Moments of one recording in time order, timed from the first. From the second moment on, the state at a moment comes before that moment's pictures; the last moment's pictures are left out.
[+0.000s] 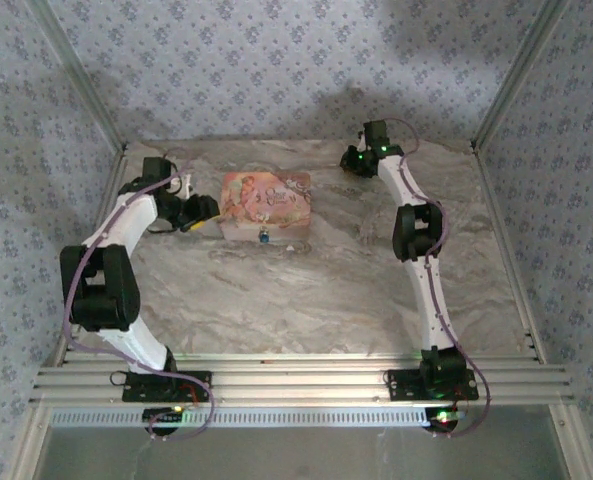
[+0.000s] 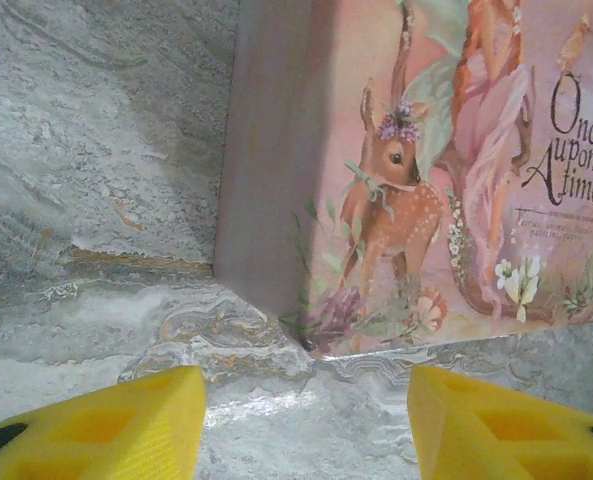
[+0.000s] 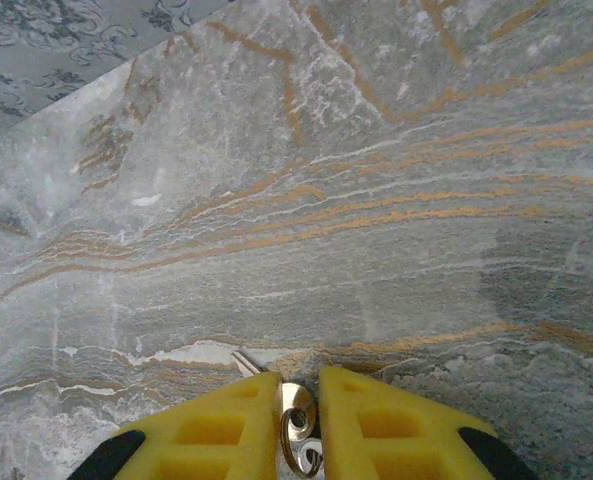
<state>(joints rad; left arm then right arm) -0.01 1.68 1.27 -0.71 0.48 -0.31 0.17 2.81 2.63 -0.67 -0.29 0.48</state>
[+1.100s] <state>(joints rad) 0.00 1.36 0.97 -0.70 0.55 -0.33 0.35 2.10 1.55 -0.66 -0.09 0.25</state>
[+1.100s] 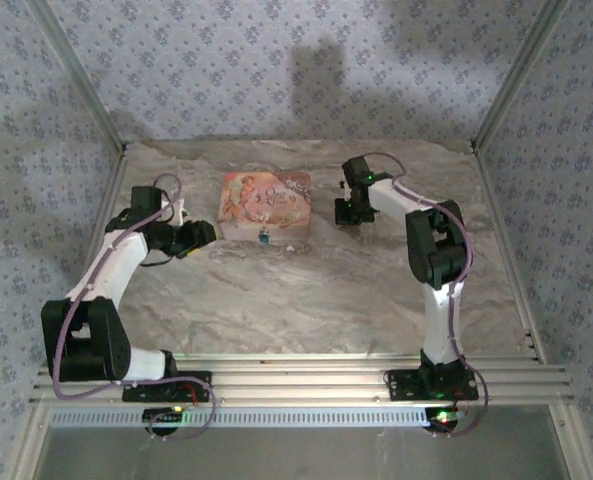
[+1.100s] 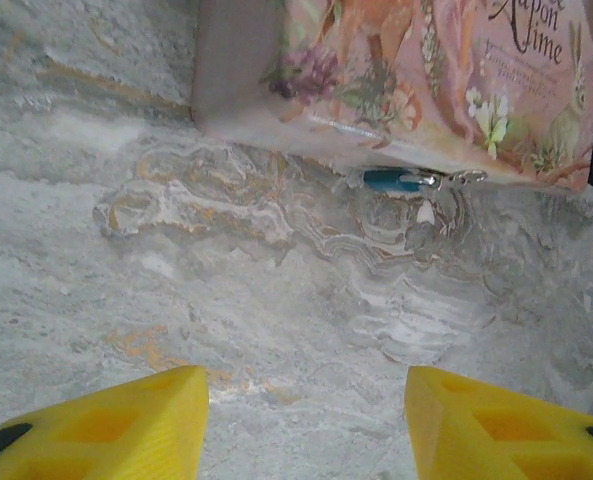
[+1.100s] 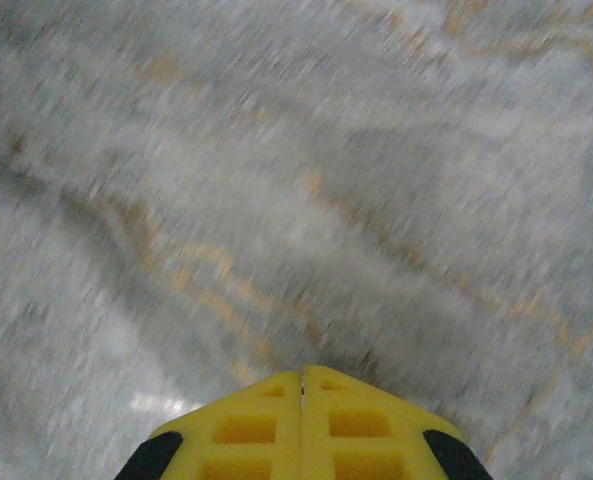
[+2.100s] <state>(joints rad) -0.21 1.18 0.88 -0.42 0.71 -0.23 0.59 1.54 1.38 -0.67 -0.21 0.27</state>
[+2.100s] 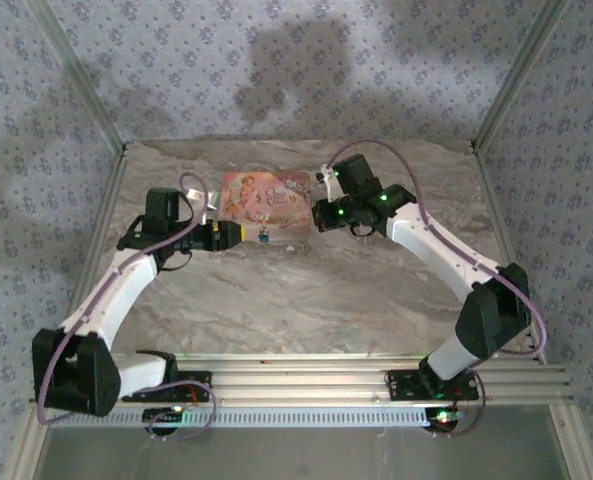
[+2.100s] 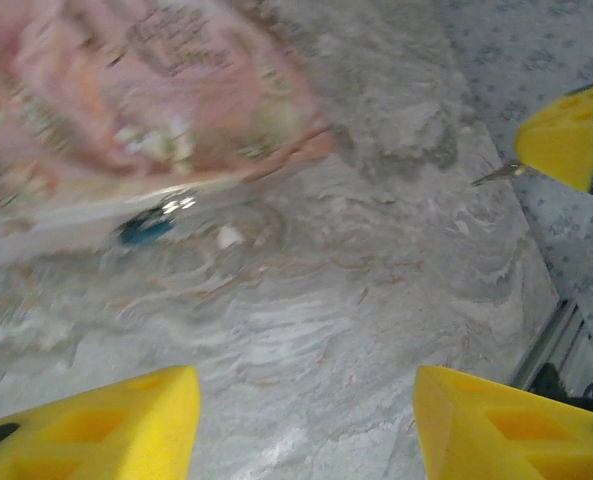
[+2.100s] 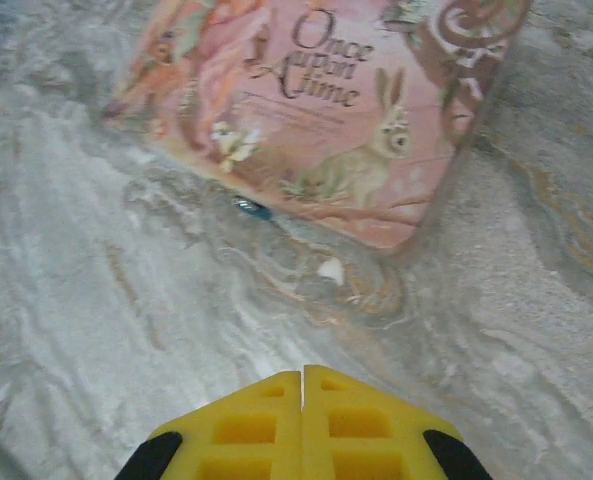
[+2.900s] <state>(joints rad) -0.47 1.06 0.64 -0.11 0.59 -0.17 0.78 1.48 1.25 -0.53 -0.25 0.44</state>
